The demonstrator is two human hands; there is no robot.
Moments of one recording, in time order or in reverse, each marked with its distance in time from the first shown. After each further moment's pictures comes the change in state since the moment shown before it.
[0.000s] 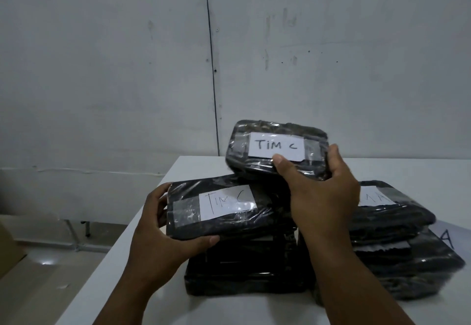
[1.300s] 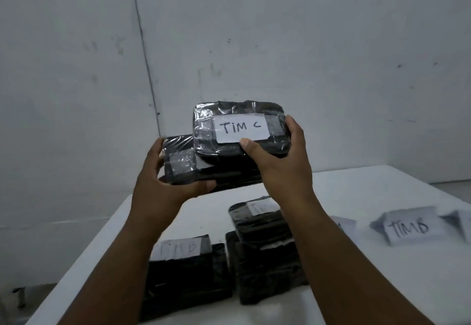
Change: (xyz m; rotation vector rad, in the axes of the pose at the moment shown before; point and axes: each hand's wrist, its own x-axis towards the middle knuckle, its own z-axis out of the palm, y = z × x) left_hand 0.027 0.163 0.091 -0.184 -0.070 0.214; right_hand 0.048 -0.072 -0.115 0.093 -0.150 -0.124
